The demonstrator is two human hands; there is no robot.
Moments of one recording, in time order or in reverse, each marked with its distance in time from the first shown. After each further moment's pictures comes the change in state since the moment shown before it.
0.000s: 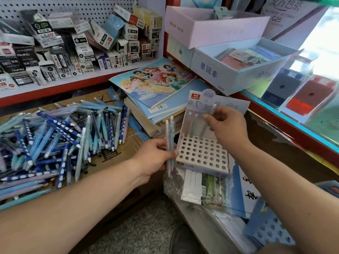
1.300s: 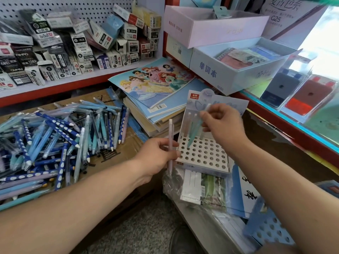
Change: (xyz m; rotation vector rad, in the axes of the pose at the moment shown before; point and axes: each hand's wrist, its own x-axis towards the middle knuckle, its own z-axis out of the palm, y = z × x) left_hand 0.002 -0.002 0.002 0.104 -0.013 0.057; right_hand -0.011 -0.022 0.000 0.162 -0.081 0.079
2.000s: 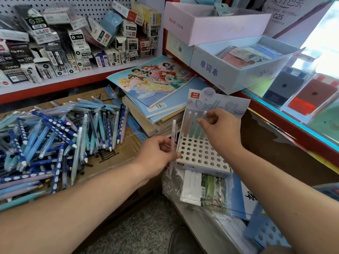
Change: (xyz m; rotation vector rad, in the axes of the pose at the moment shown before) left_hand 0.005 -0.005 0.000 0.177 0.075 0.131; right_hand 0.015 0.032 0.012 -0.390 0.169 -0.171
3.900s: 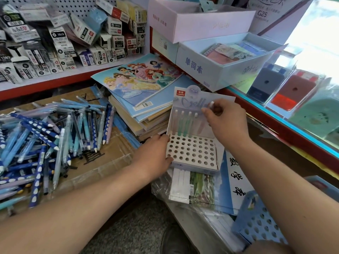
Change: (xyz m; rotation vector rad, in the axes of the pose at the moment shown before) left_hand 0.021 -0.010 0.028 0.922 0.018 0.299; right_hand 0.008 0.003 -0.046 -0.004 -0.017 0.019
